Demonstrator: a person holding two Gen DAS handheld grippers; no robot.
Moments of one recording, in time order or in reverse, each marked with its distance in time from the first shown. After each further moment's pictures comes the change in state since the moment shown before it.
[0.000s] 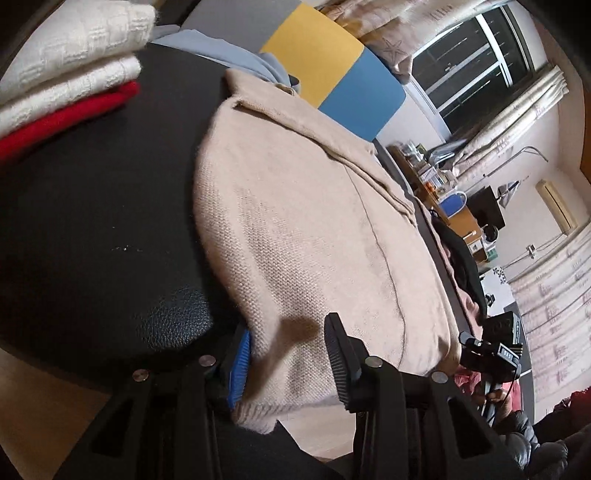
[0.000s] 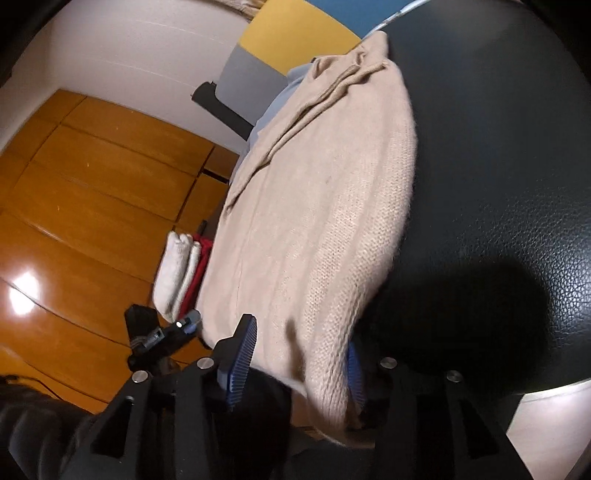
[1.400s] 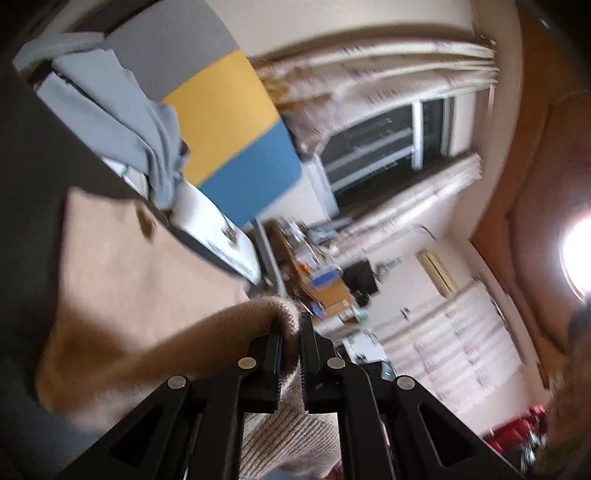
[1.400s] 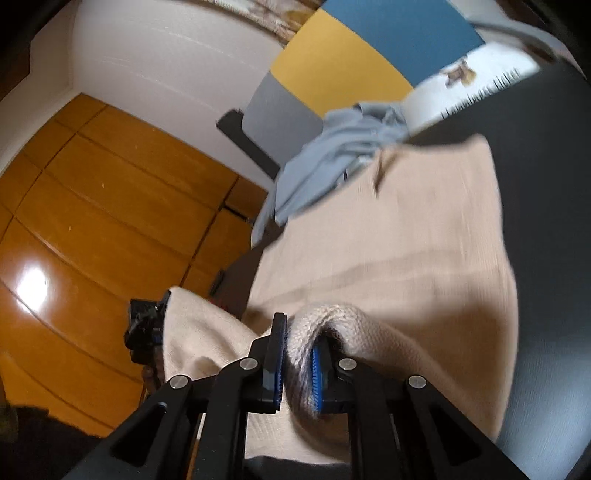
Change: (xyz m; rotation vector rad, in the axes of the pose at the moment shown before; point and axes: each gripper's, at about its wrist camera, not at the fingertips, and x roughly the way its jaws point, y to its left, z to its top) left arm 0.049 -0.002 0.252 -0.116 -0.197 -0.554; right arm 0.043 0.029 0.228 -0.074 -0.114 0.074
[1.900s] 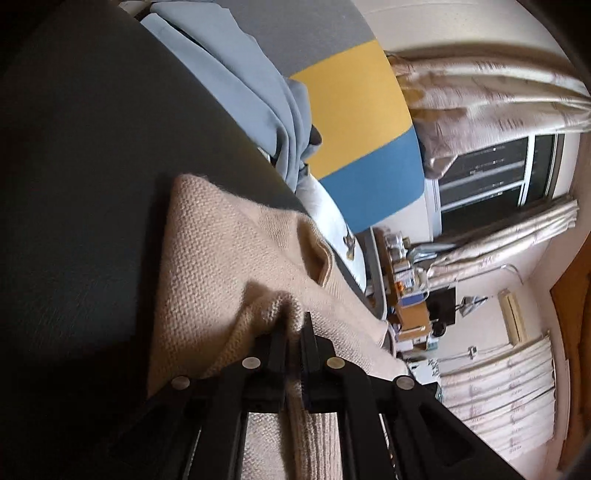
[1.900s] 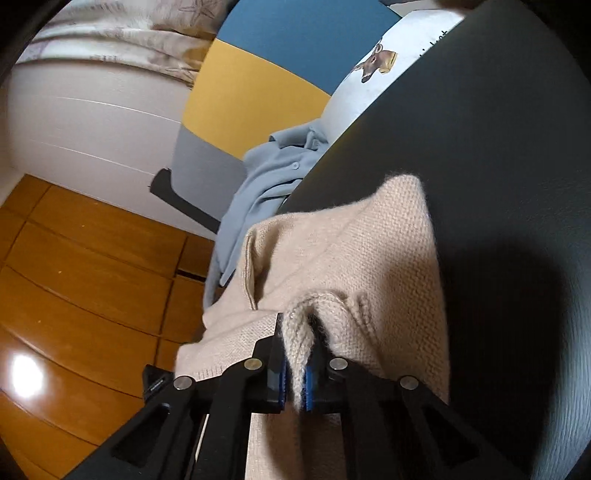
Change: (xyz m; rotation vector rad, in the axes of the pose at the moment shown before) left arm 0.053 0.124 0.016 -0.195 0.035 0.324; right arm 0.052 -0.108 0.034 0.255 -0.094 -0.067
